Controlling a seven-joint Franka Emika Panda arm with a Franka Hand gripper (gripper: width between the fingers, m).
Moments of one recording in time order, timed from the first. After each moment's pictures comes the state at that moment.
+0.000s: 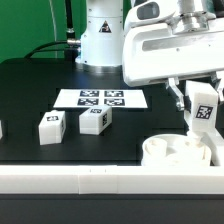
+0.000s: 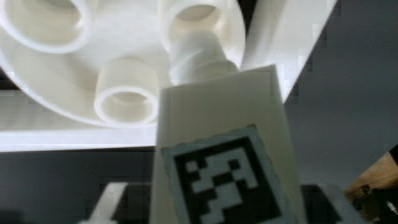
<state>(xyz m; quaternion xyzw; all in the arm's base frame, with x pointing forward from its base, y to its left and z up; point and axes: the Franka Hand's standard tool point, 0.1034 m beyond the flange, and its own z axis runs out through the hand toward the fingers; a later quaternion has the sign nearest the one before) 0.615 0.102 0.092 -0.95 -0.02 -0.29 0.05</state>
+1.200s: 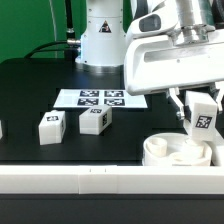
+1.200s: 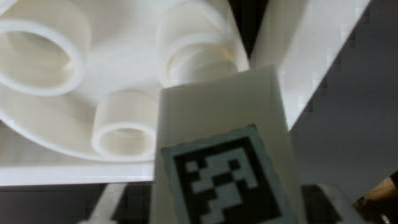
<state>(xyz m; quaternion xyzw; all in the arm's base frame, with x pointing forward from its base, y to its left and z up) 0.606 0.105 0.074 -0.96 -0.04 -0.29 0.05</state>
